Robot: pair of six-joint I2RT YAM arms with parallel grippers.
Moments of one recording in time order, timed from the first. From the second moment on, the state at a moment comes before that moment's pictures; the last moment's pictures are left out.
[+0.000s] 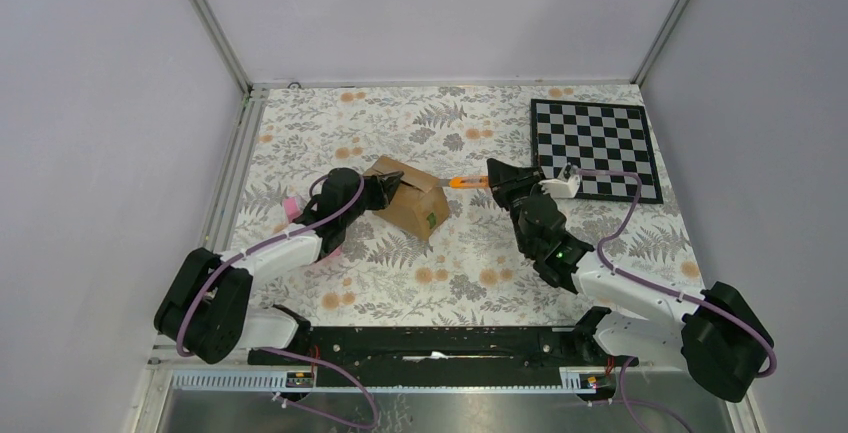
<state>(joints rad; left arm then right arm) -0.49 1.31 0.56 0.31 -0.03 -1.98 0.78 1.08 0.49 0.54 0.69 1.18</state>
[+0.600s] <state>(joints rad) -0.49 1.31 0.56 0.32 -0.04 -2.01 0.78 1.11 0.49 0.51 0.70 1.28</state>
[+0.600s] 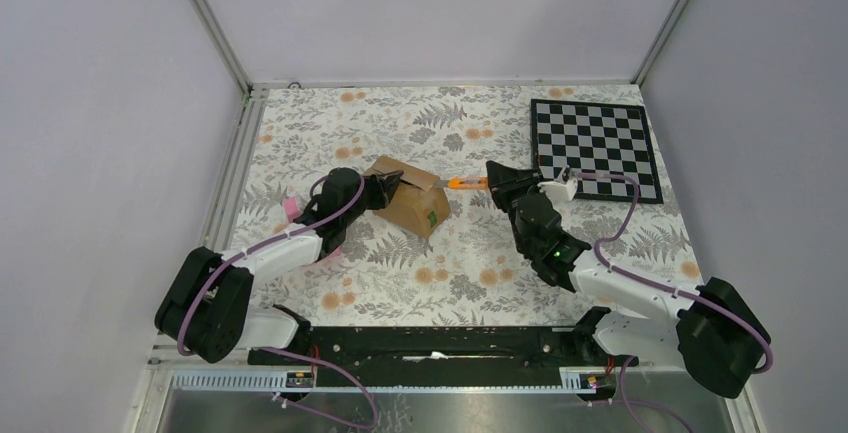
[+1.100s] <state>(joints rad) -0.49 1.31 0.56 0.32 -0.04 -2.01 0.76 1.13 0.49 0.47 0.70 1.32</state>
